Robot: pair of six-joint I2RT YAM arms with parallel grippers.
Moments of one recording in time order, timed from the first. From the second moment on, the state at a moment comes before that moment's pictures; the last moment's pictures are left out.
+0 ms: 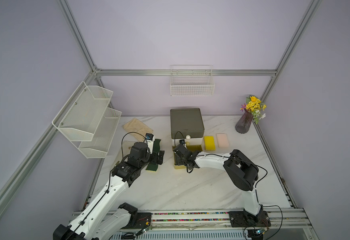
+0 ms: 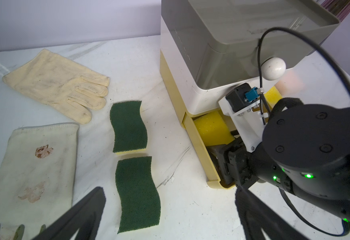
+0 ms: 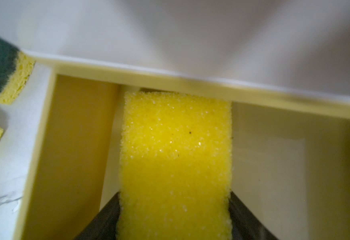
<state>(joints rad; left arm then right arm) -0.39 0.94 0.80 -0.46 -0.07 -0.15 0.85 2.04 1.31 -0.25 0.33 0.57</state>
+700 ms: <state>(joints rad) -0.39 0.89 0.79 -0.41 -0.11 -0.13 0.83 1.91 1.30 -0.28 0.27 0.55</state>
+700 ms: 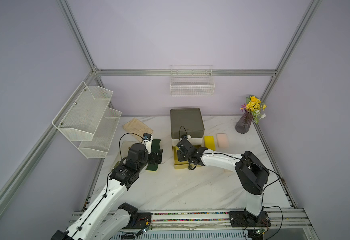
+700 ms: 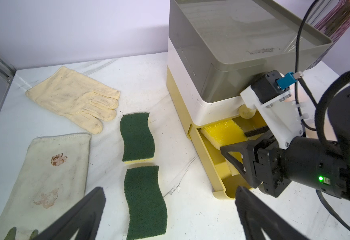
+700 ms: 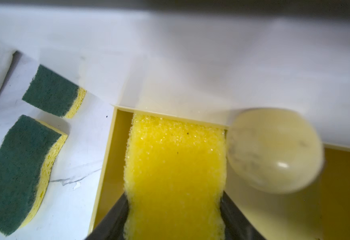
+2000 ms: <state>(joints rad) -0.39 0.89 0.79 -0.41 -0.11 -0.13 0.81 1.53 1.12 -0.40 0.10 0.49</state>
